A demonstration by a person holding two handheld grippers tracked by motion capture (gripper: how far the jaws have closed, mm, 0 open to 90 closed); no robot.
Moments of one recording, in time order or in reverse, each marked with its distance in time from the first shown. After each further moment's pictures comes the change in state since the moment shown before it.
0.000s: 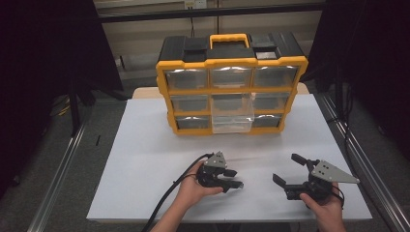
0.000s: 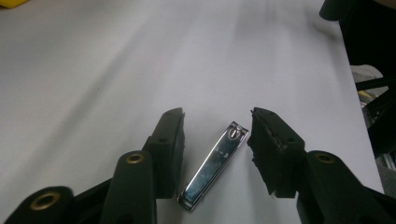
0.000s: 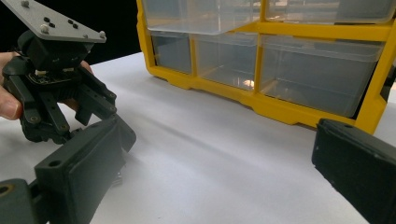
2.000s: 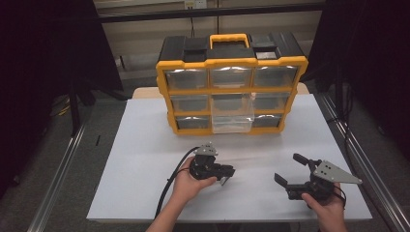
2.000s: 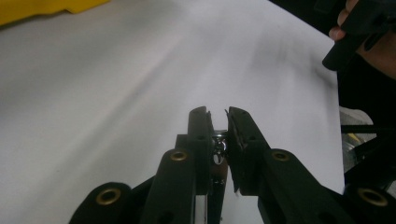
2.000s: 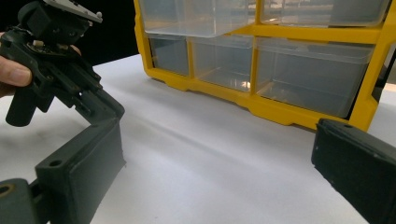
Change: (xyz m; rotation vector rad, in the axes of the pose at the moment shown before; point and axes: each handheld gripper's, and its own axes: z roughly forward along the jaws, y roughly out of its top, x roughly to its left) left arm 0.009 0.009 -0.032 -0.100 0.045 -0.207; right arm -0.002 0.001 -0.003 -0.008 -0.005 0.004
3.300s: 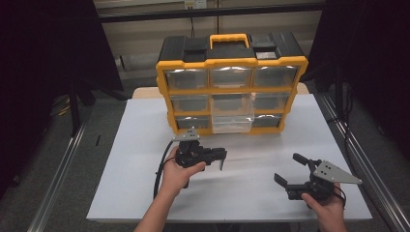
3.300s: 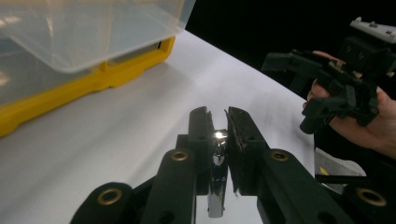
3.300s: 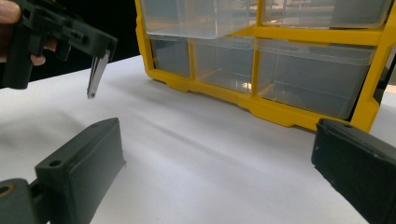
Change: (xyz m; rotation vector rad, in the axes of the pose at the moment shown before) left arm 0.004 0.030 -0.047 -0.194 0.013 -0.036; right arm 0.001 0.000 0.000 -0.003 0.004 0.001
